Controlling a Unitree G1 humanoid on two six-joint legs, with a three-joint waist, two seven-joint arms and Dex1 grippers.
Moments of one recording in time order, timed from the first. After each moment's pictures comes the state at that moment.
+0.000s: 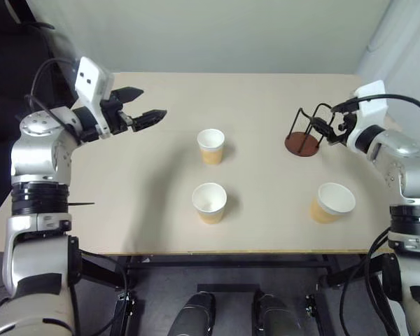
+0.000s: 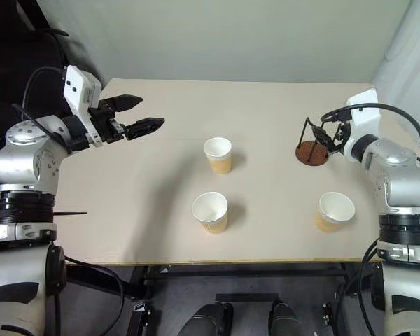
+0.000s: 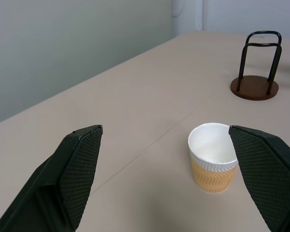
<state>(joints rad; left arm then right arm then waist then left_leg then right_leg) -0.92 0.76 0.12 0.45 -0.35 0.38 -0.98 -0.73 -0.64 -0.13 0.07 0.24 0.65 0.49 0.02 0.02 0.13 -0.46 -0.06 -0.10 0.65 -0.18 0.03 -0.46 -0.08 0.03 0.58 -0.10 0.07</state>
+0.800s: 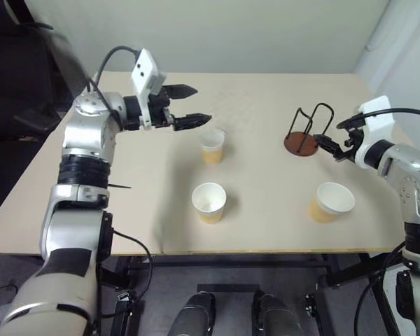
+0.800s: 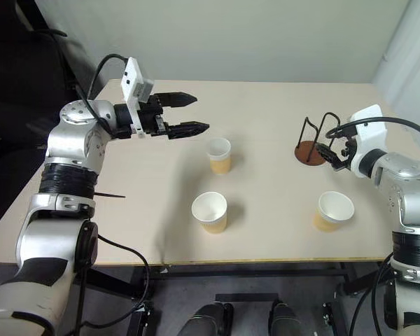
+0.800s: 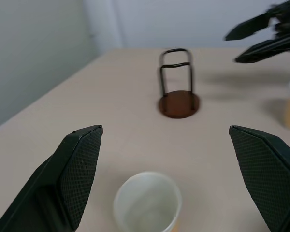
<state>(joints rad) -1.14 0.59 -0.02 0.63 -0.28 0.25 -1.25 -0.63 -0.71 -0.15 -0.07 0.28 0.80 0.54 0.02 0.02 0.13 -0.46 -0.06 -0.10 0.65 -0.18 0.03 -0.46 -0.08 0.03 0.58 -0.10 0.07</state>
